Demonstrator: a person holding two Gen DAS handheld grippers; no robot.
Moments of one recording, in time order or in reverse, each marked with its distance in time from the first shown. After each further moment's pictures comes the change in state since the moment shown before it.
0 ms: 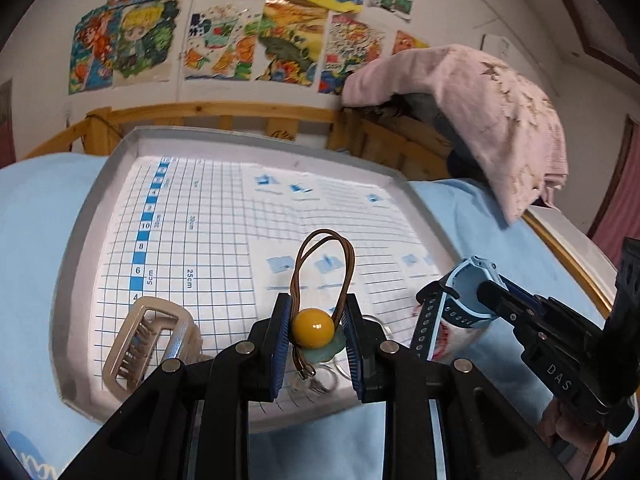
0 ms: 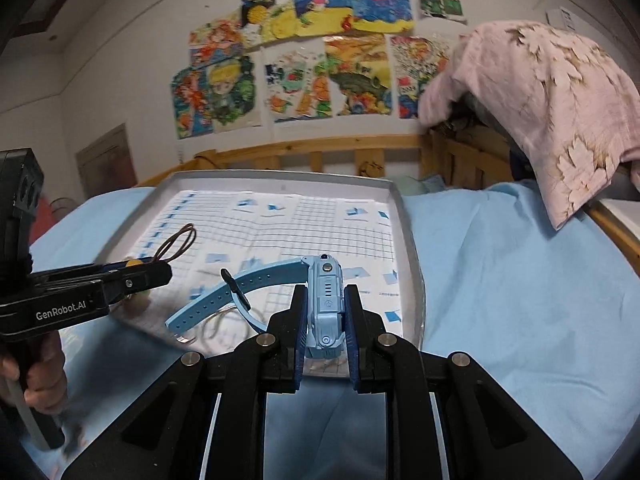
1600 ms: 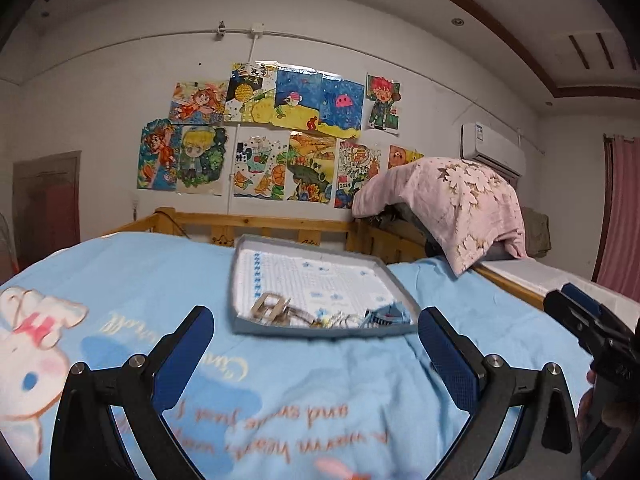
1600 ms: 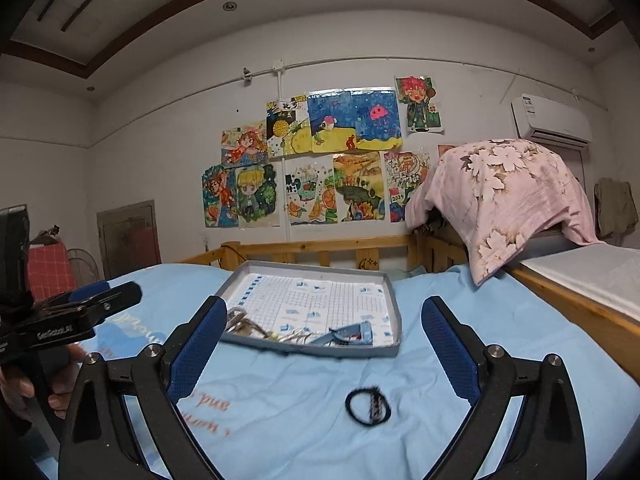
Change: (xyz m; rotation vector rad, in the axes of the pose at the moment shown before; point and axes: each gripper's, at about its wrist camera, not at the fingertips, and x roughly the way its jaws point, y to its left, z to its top) left arm -0.269 -0.017 -0.125 0.042 -0.436 0.102; right arm -0.261 0.055 -0.069 -0.017 -0.387 -0.018
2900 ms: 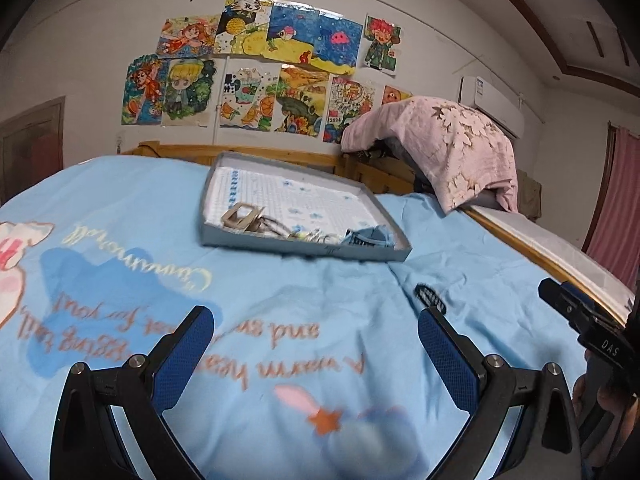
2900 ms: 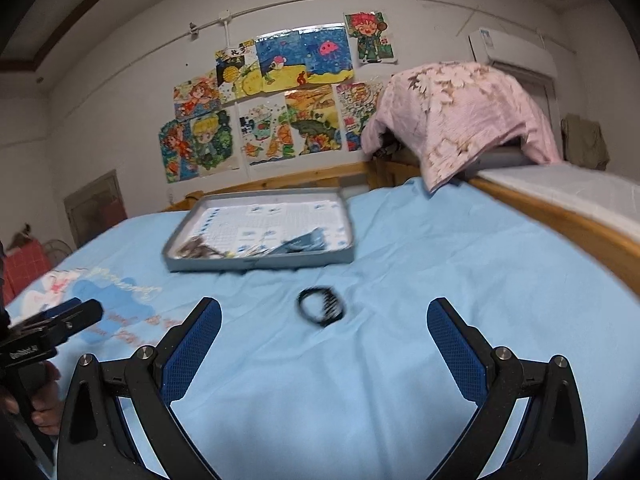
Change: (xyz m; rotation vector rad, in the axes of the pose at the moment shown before) left arm 0.033 -0.019 -0.044 -0.047 0.218 -0.057; right arm -0.004 -0.050 -0.045 0.088 0.223 -0.138
